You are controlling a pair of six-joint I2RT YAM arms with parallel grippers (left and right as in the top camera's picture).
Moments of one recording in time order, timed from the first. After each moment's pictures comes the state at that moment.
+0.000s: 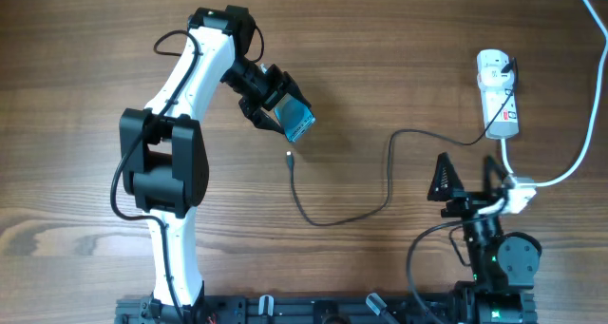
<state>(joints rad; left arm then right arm) -0.22 2.23 1.90 -1.41 0.73 -0.70 -0.04 0.01 0.01 0.01 -0.16 0.51</state>
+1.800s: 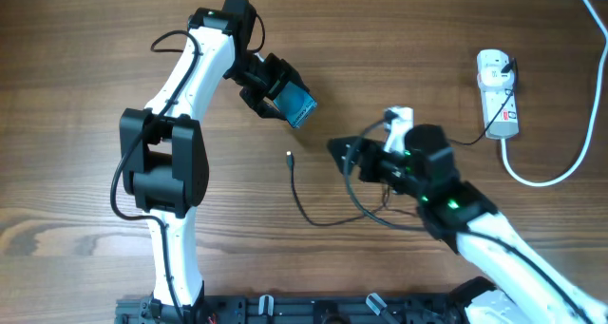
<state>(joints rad) -0.22 2.23 1.90 -1.24 0.68 -0.88 0.48 1.19 0.58 0.02 -0.32 0.76</state>
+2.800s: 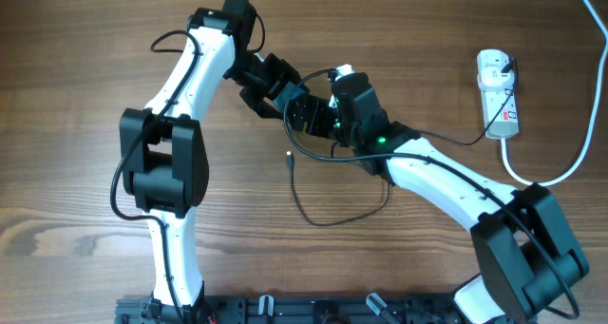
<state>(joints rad) -0.22 2.23 1.90 -1.24 0.68 -0.88 0.58 1.71 0.99 0.05 -0.20 0.80</state>
